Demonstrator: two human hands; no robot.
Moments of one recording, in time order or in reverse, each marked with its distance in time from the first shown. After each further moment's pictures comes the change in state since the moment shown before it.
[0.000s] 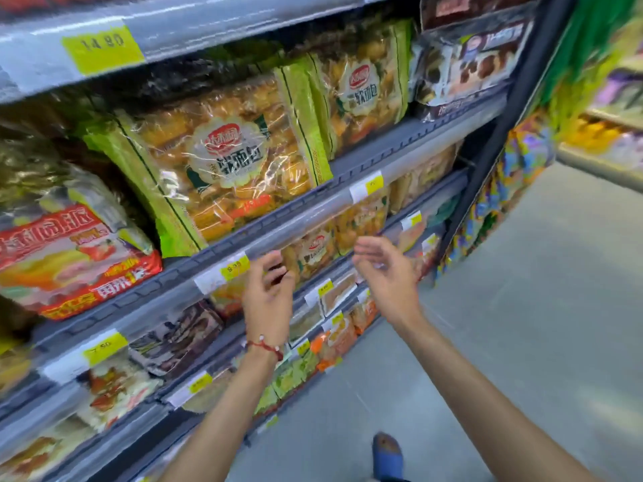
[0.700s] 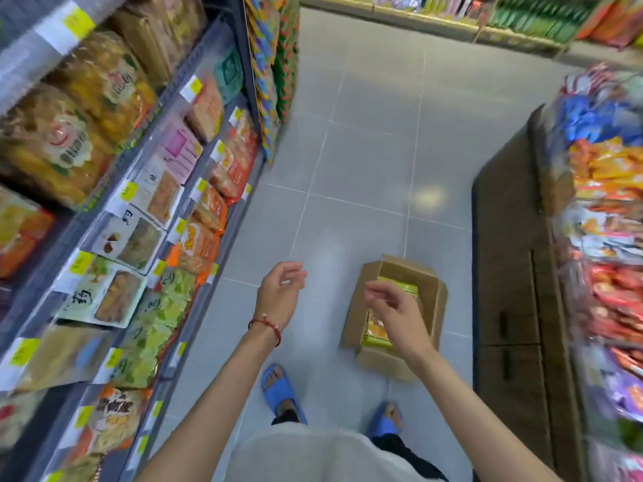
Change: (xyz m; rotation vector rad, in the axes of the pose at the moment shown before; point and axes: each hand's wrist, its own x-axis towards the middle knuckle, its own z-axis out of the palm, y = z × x) left_hand -0.320 -0.084 0.063 0.191 -0.961 -0.440; right_hand -0.441 0.116 -0.150 0.029 0.588 0.658
